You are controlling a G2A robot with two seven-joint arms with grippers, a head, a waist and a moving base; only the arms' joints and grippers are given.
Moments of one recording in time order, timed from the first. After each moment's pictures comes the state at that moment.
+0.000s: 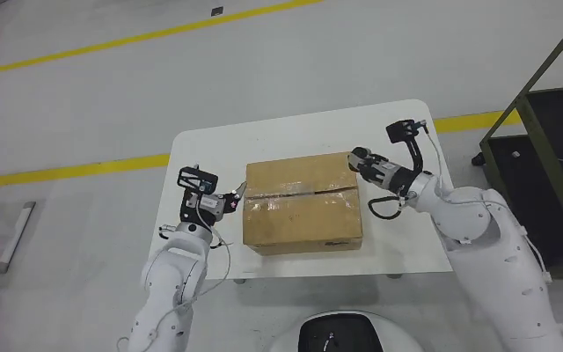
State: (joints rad) left arm 1.30 -1.20 -1.47 -1.91 1.47 -0.14 -0.38; right arm -1.03 -1.31 1.38 -1.66 -0.50 -0.16 0.74
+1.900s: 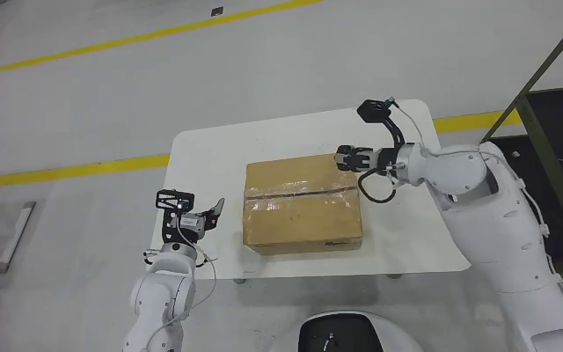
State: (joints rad) left arm 1.42 -1.20 -1.55 -1.91 1.47 -0.07 -0.36; right arm -0.81 -1.28 1.30 -1.59 -0.41 0.04 1.04
